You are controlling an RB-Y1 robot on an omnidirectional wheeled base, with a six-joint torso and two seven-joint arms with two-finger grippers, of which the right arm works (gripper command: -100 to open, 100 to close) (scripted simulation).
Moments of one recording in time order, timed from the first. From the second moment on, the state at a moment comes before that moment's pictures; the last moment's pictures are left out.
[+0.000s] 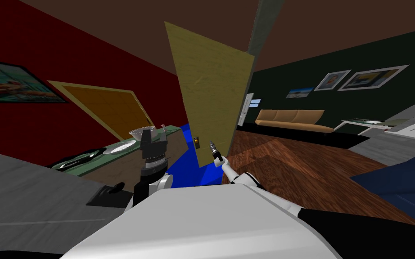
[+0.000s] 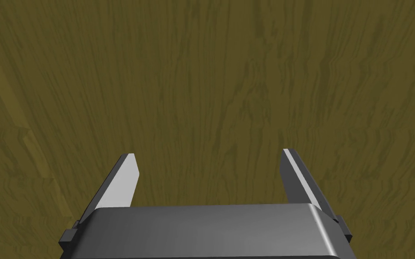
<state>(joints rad) -0.46 0.01 0.19 -0.64 -0.06 -0.50 -0.01</state>
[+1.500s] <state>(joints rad) -0.55 0.02 0.17 -0.55 -0.10 -0.50 0.00</state>
